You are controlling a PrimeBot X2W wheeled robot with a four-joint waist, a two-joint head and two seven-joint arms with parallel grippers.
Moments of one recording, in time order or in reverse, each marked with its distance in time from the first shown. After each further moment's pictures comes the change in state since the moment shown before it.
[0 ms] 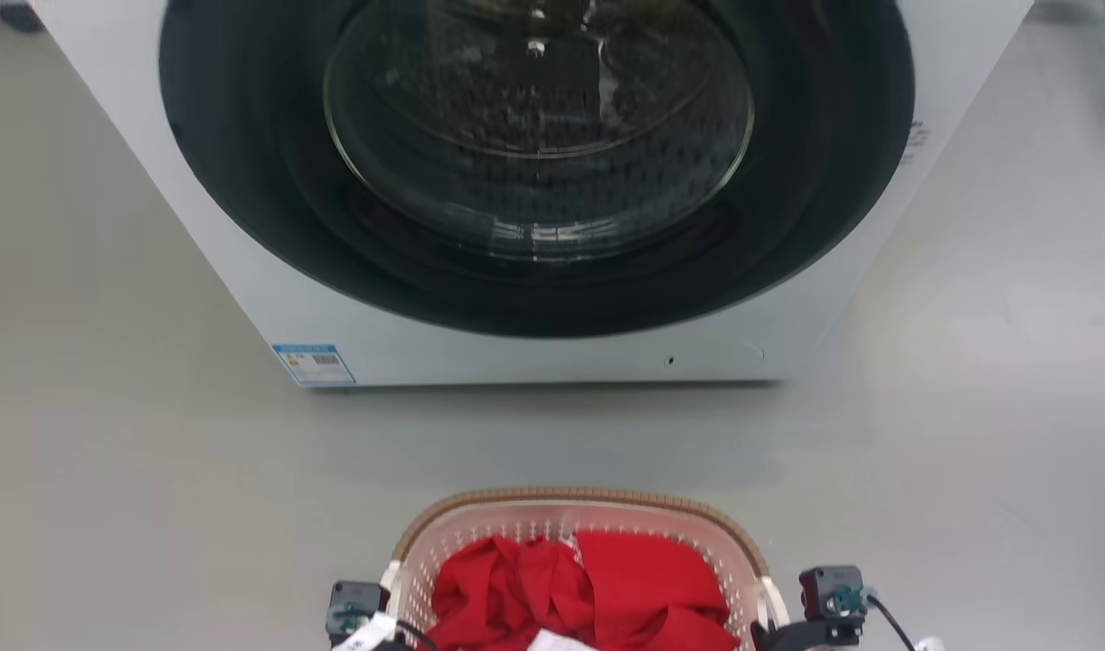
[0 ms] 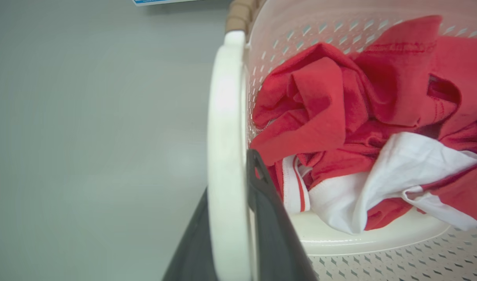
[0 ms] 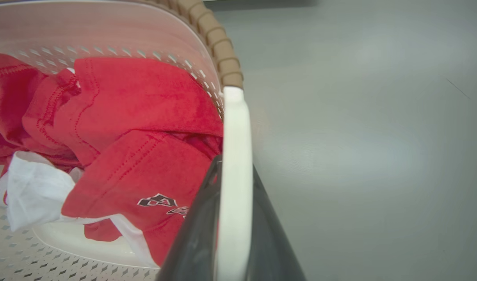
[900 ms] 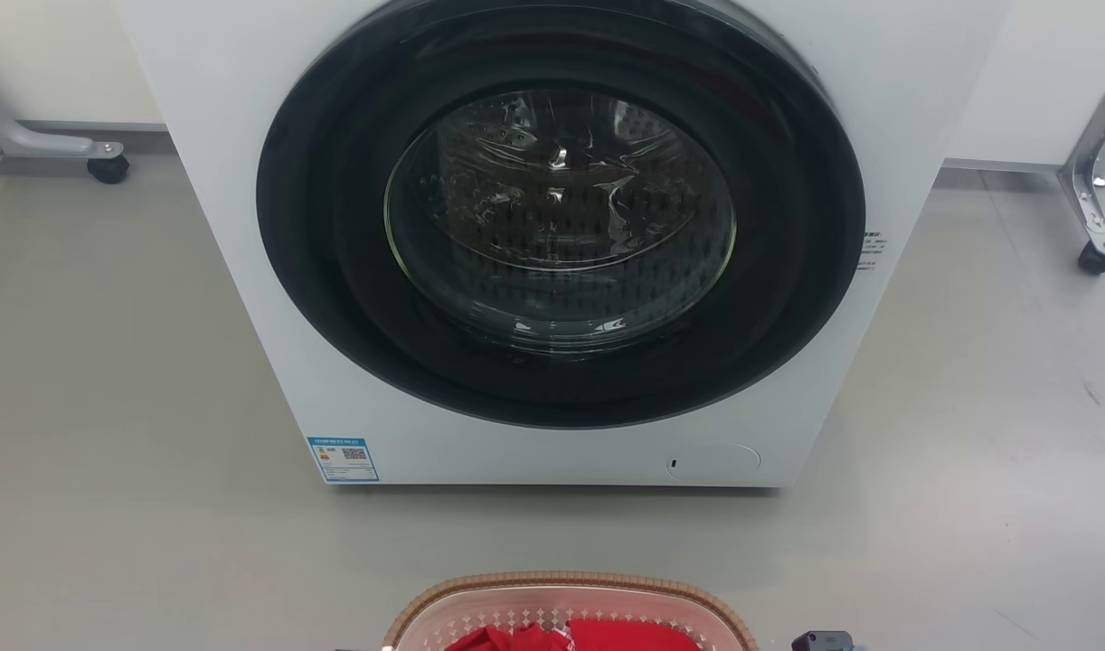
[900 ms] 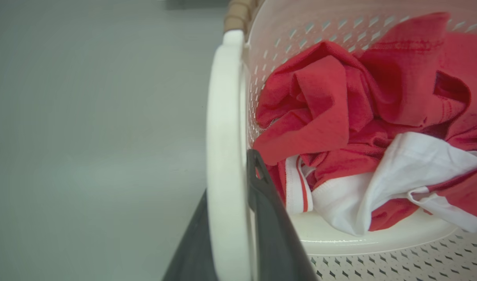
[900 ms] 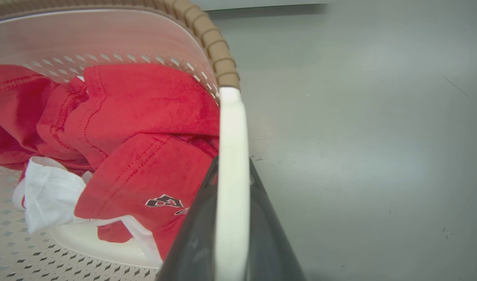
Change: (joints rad) left arm 0.106 0.011 -0.060 0.023 -0.062 0.000 0.068; right arm 0.109 0.000 0.082 -0.027 0.112 -0.001 0.052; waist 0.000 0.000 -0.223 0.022
